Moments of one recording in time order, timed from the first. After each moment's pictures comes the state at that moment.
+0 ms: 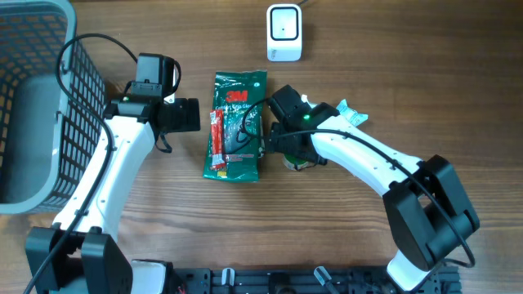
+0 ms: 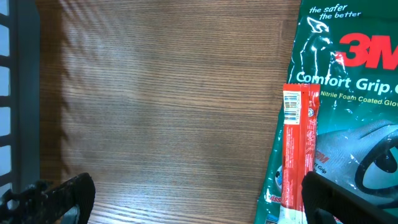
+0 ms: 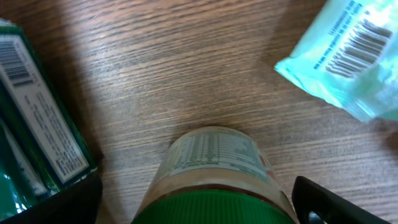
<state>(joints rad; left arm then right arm) -0.12 1.54 1.18 -0.82 -0.16 -0.16 0.62 1.85 1.22 -0.76 0.06 0.84</state>
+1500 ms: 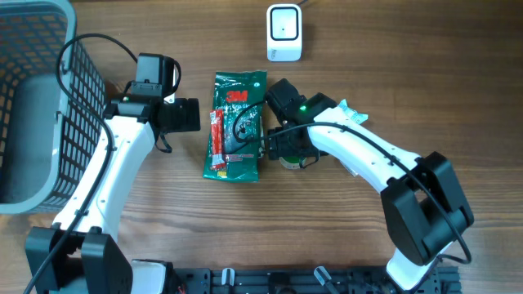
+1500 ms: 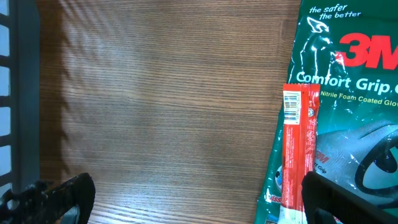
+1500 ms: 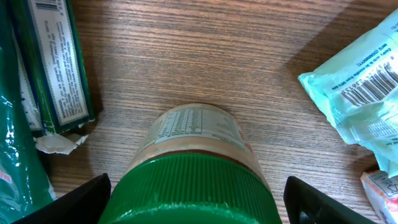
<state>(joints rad) -0.12 1.54 1.18 -0.82 -0.16 -0.16 0.62 1.88 1.32 -0.90 0.03 0.52</state>
